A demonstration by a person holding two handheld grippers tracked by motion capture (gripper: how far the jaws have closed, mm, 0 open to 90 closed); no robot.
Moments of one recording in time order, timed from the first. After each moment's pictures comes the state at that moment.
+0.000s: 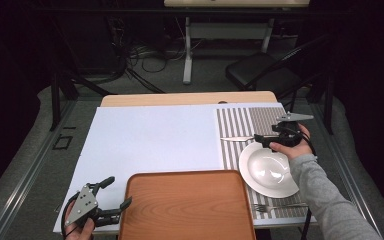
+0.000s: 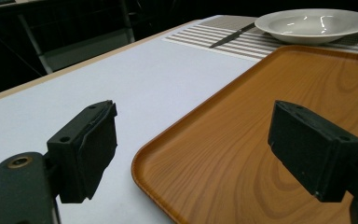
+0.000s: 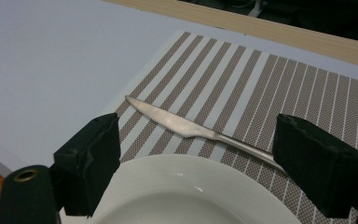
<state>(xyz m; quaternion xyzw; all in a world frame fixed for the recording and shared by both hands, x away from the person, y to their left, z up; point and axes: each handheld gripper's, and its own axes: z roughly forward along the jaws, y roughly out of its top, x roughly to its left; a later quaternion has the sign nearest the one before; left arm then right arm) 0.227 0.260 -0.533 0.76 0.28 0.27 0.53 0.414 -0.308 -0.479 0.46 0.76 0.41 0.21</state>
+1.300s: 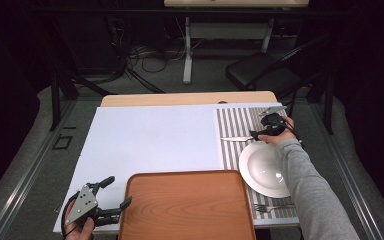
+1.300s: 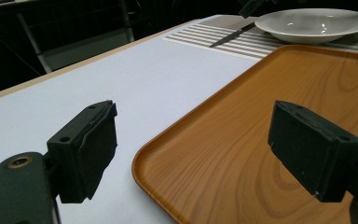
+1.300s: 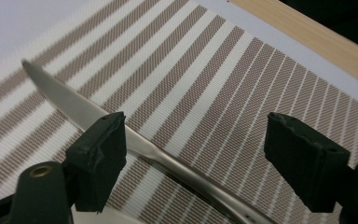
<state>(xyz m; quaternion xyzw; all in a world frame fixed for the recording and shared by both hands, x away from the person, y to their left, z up) 0.229 0.260 -0.534 0.76 0.28 0.26 0.53 0.481 -0.295 -0.516 0.40 0.83 0.27 0.26</state>
